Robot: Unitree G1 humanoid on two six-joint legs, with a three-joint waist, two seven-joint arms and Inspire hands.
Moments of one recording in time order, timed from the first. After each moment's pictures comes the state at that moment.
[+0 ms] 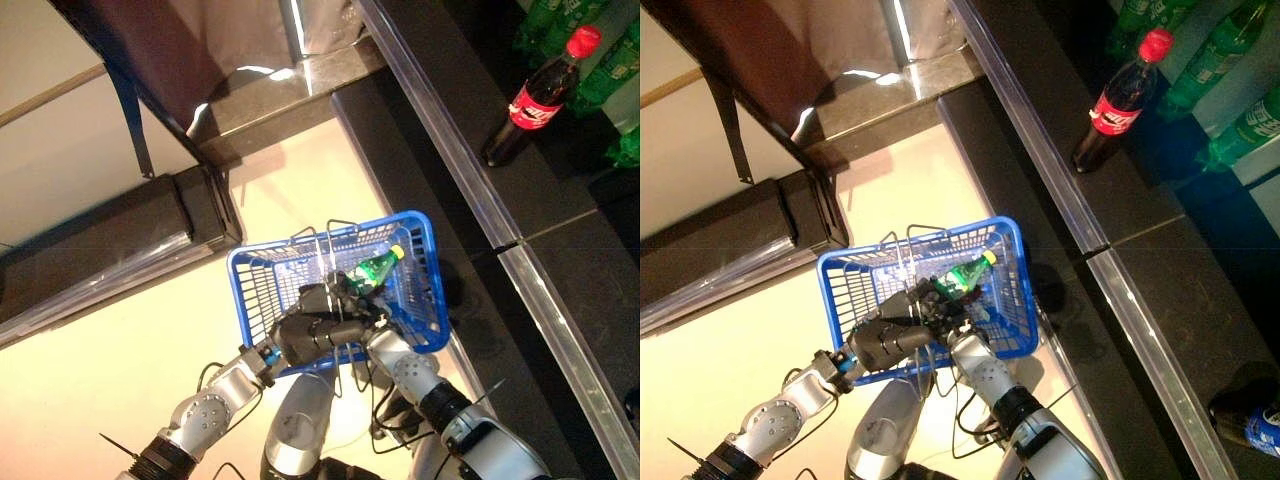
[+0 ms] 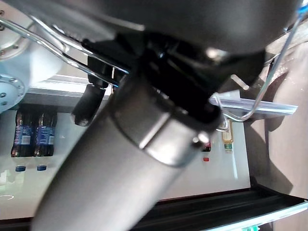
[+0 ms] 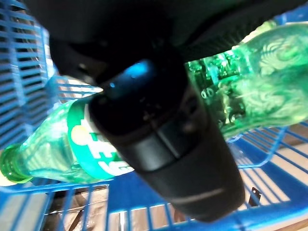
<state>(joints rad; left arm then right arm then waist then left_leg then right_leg) -0.09 0.50 -0.46 0.01 -1.32 0.14 -0.59 -0.47 -0.09 0.54 0.66 1.56 -0.04 -0.19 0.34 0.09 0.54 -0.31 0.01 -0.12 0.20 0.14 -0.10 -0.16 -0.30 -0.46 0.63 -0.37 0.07</state>
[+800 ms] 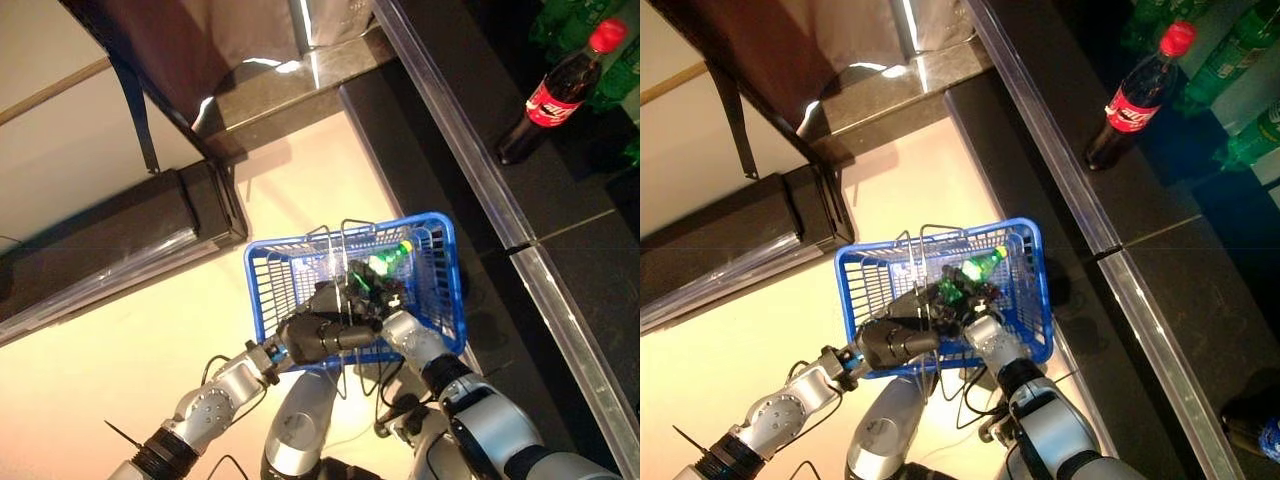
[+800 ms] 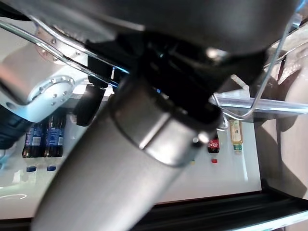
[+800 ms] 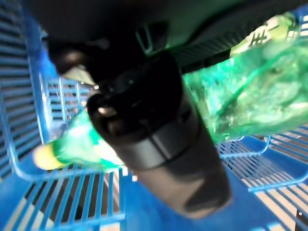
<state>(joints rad) -0.13 0.52 -0.49 0.01 -1.32 0.15 -0.57 -0.66 -0.08 0.35 0.94 1.53 0.05 -0.22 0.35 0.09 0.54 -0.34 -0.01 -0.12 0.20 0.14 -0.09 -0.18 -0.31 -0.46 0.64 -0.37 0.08</state>
